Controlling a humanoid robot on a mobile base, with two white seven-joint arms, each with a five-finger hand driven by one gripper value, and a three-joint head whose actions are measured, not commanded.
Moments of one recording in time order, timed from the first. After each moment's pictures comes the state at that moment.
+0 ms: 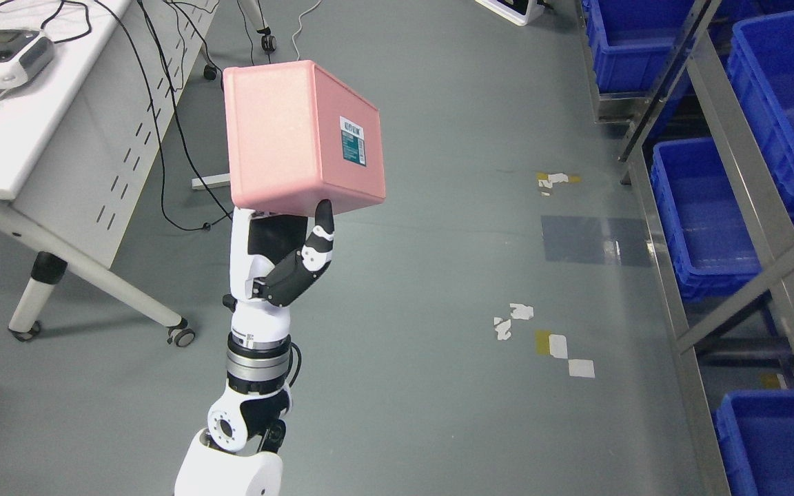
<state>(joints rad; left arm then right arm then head) -0.28 0.00 -0.32 -1.58 0.48 -0.73 -0.28 0.00 0.00 0.00 0.00 0.00 0.02 -0.04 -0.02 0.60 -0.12</state>
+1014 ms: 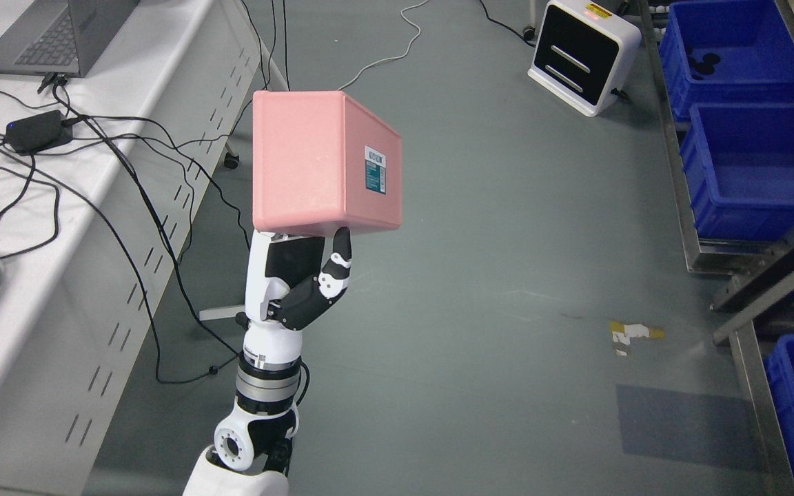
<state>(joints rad) -0.23 0.00 -0.34 -1.59 0.48 -0.74 -0.33 0.00 0.00 0.00 0.00 0.00 0.02 -0.04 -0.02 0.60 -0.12</state>
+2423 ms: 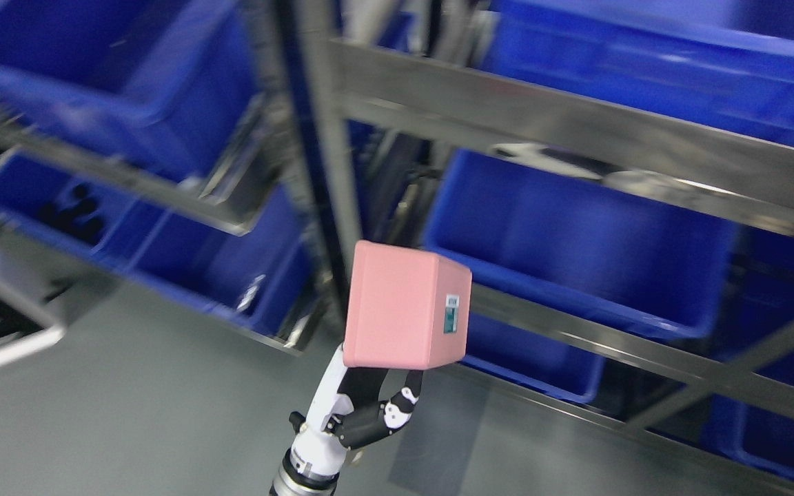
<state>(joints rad) 0.05 0.02 -0.41 -1.58 0.45 -0.74 -0.54 0.00 0.00 0.00 0.00 0.00 0.02 -0.04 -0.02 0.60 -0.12</state>
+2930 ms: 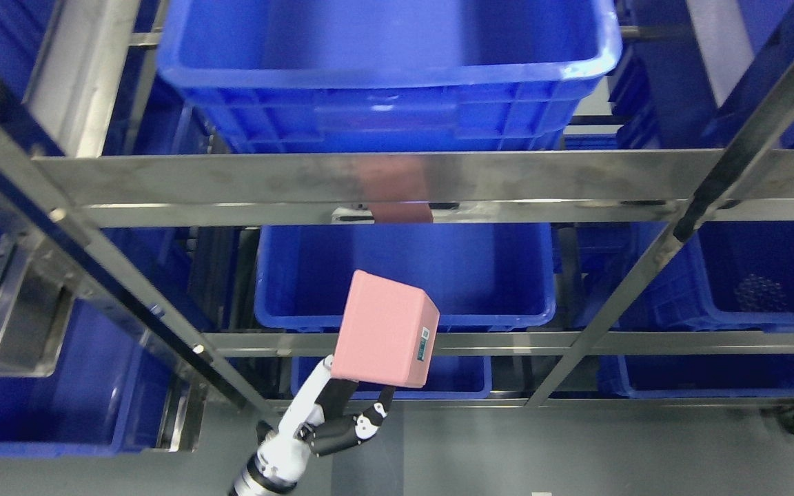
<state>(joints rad) -0.01 0.10 -0.26 -1.50 0.37 -0.61 -0.68 0.00 0.00 0.00 0.00 0.00 0.02 -0.04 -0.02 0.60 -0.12</state>
